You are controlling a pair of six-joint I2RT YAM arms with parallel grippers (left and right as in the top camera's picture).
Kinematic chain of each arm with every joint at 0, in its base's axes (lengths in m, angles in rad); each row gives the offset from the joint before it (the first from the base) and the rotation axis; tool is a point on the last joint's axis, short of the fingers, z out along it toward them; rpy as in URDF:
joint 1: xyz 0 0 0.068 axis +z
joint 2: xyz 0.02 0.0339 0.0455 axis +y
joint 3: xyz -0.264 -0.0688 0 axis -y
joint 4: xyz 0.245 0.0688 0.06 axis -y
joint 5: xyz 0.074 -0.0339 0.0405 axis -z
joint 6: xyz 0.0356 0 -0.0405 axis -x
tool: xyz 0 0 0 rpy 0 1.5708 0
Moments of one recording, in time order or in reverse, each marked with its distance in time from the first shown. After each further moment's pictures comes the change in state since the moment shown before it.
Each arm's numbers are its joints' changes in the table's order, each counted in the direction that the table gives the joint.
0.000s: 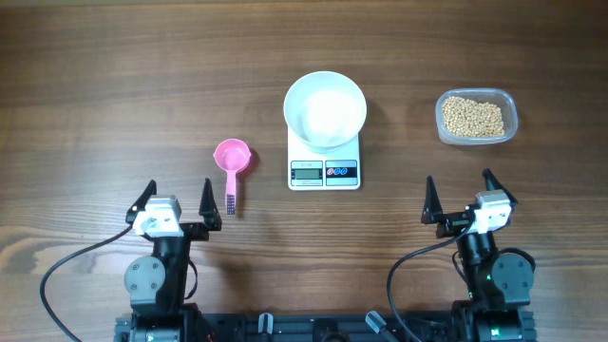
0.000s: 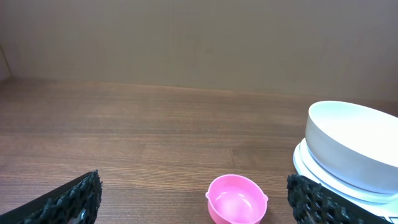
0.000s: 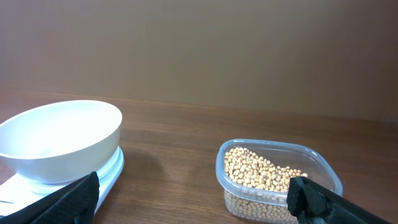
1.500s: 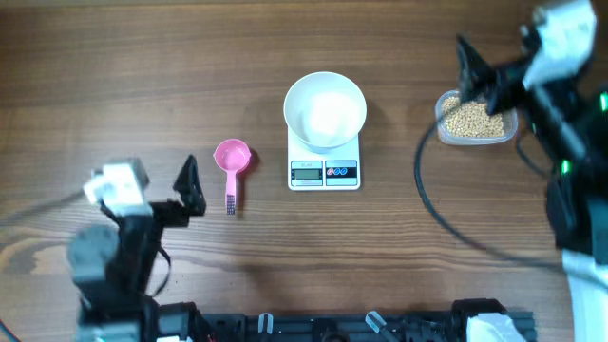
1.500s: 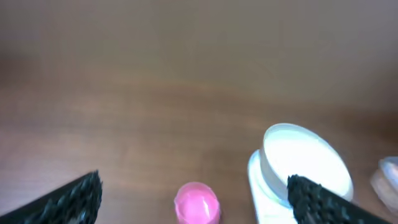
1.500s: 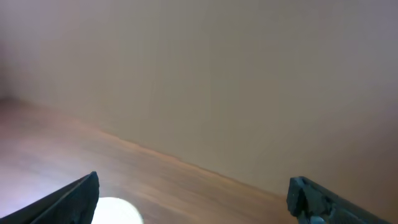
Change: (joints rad) left arm 0.058 0.473 0.679 -0.425 0.130 0.087; right arm -0.004 1.099 1.408 -0.457 -0.233 0.143
